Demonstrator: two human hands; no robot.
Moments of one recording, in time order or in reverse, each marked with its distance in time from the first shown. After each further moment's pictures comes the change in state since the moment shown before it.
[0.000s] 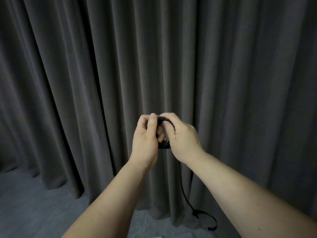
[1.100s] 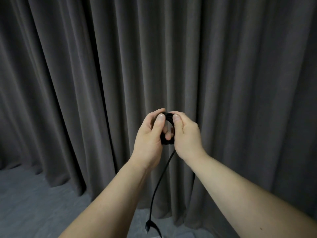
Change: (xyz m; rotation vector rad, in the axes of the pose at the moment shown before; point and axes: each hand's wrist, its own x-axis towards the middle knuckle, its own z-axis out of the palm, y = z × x) left_hand 0.001 0.006 0.001 -0.089 -0.093 -0.019; right_hand 0.009 0.005 0.014 0.310 0.161 0.177
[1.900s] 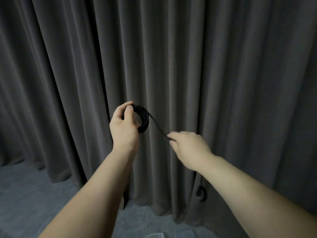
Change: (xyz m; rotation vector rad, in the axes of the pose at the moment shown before) left_hand 0.029 0.008 -0.048 0.232 0.543 0.121; right_hand -0.011 0.009 -0.017 -0.839 -0.525 -0.102
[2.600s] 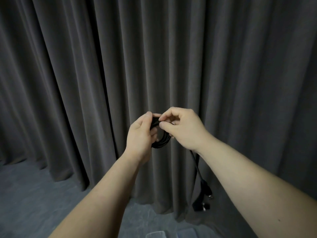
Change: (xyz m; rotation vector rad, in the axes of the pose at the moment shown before) left_hand -0.027 -0.006 0.006 -0.058 -0.408 -0.199; right_hand 0.021 -0.021 -0.026 0.849 0.193 -0.045
